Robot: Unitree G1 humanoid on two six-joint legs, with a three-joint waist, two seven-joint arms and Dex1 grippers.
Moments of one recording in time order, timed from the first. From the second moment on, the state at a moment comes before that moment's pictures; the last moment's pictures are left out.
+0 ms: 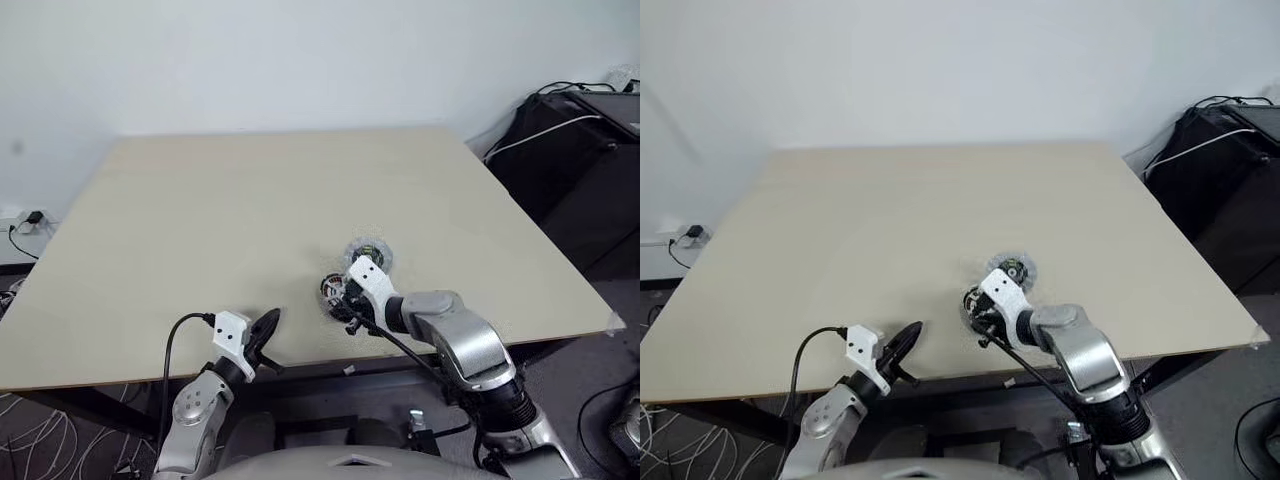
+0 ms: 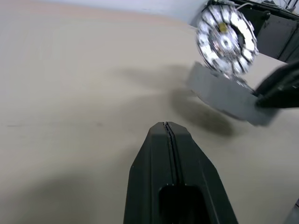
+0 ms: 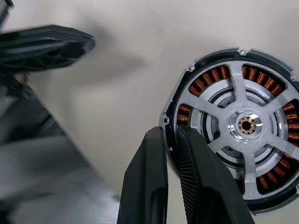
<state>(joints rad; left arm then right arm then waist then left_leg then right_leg) 0.29 0.10 -0.13 0.06 -0.20 -0.17 -0.52 -0.21 -0.27 0.25 -0.40 0.05 1.24 0.74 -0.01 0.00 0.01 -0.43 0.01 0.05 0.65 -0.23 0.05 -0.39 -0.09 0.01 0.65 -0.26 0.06</state>
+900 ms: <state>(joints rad) 0.29 0.10 -0.13 0.06 -0.20 -0.14 -0.52 -0.33 -0.20 0.38 -0.37 0.18 1.03 0.55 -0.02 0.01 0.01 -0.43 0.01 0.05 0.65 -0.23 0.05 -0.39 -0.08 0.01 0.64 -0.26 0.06</state>
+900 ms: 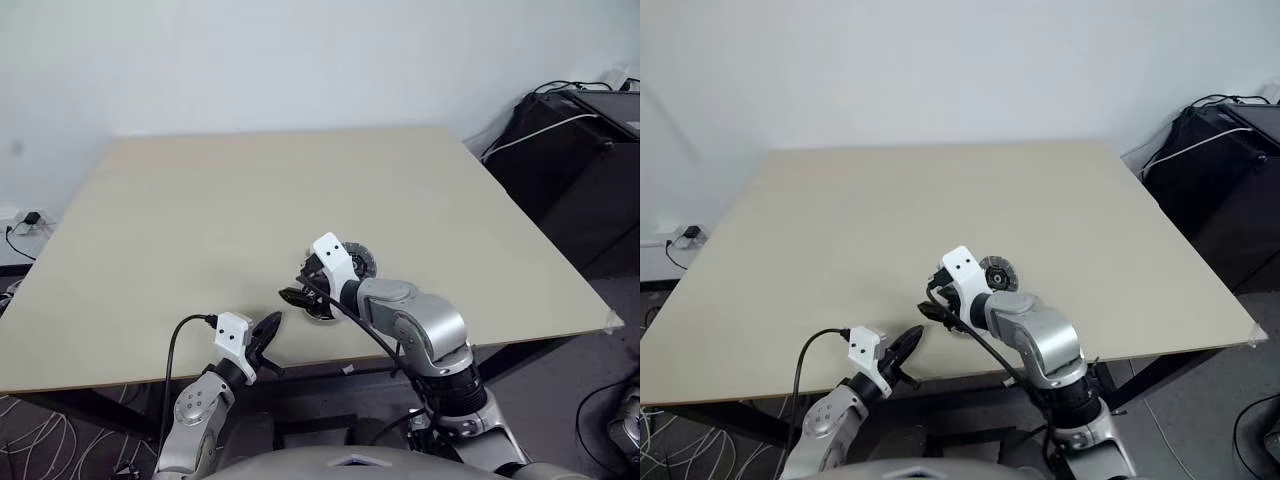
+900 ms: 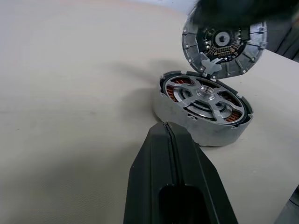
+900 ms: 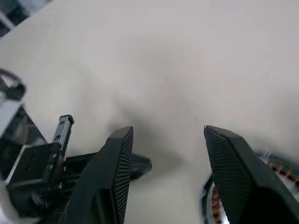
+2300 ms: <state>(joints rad) 0.30 0.10 -0.14 0.07 -0.20 -0.12 -0.52 -0.40 -0.55 0.64 0.02 -0.25 0.26 1.00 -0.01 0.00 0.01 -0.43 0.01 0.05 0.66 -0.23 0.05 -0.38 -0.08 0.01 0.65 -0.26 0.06</state>
